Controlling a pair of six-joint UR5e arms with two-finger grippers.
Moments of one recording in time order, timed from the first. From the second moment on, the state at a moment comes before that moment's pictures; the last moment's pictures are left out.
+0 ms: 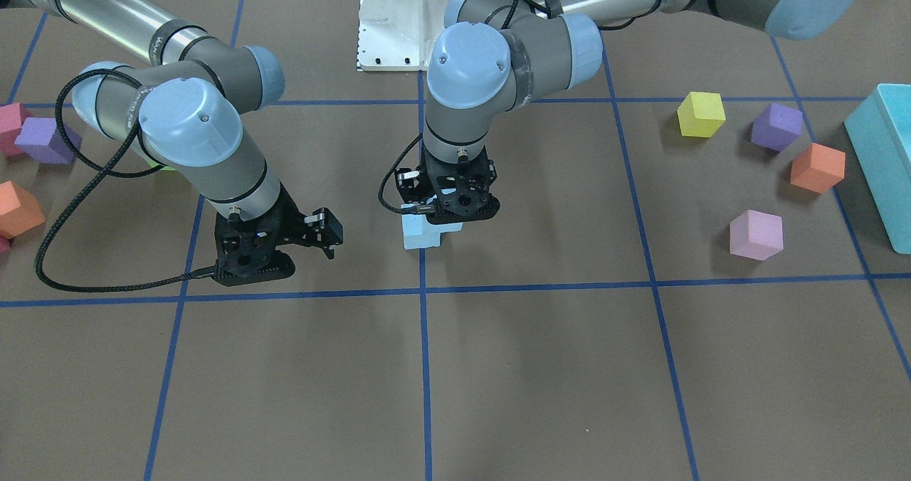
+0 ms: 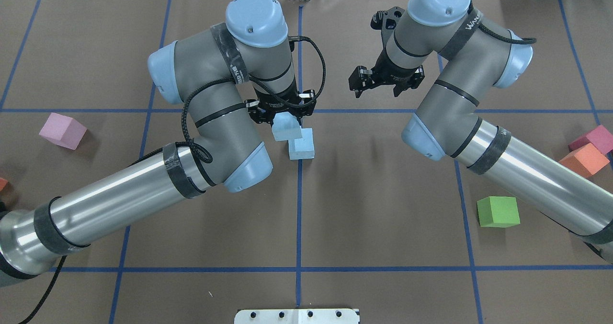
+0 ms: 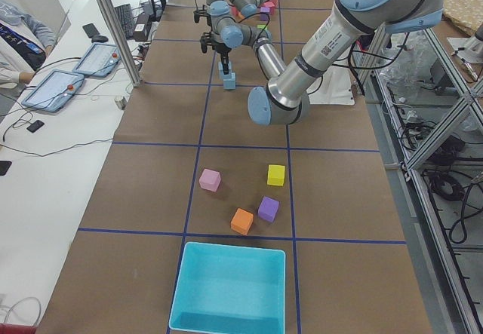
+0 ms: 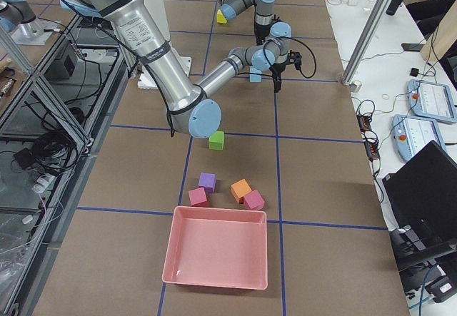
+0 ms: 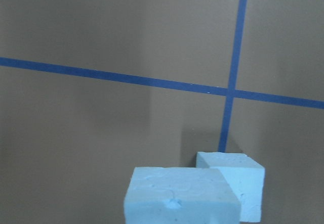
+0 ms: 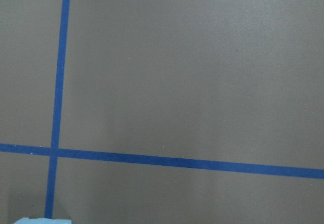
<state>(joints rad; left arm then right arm) -0.64 -2.52 -1.43 -1.55 -2.05 -1.26 0.81 -0.91 1.52 -1.43 2.09 0.93</state>
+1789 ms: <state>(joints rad) -0.66 -2.42 -1.55 -1.58 -2.00 -1.18 1.05 -1.04 1.59 -1.44 2.29 0.79</state>
